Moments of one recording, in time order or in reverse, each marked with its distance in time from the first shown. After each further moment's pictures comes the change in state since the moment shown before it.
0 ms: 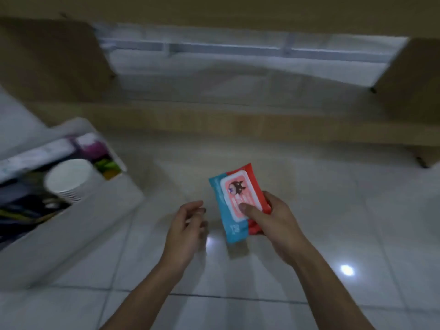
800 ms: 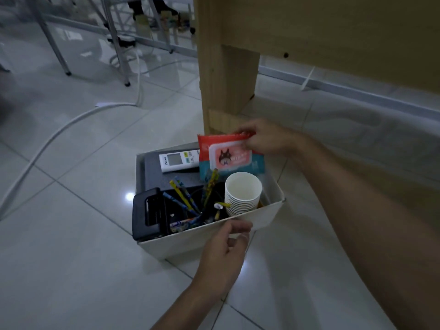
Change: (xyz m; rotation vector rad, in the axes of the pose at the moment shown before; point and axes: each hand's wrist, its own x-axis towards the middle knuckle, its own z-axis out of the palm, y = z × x) left_hand -0.018 0.033 -0.212 -0.009 0.168 0.114; right_hand 0.088 -0.194 0.362 -0.948 -0.797 -0.555
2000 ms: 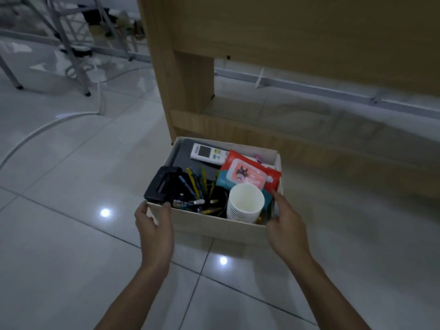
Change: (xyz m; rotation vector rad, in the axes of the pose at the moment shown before) left_hand -0.002 -0.020 -0.039 -0.177 0.509 -0.054; right_hand -0.214 0.072 0.125 0.152 0.669 0.429
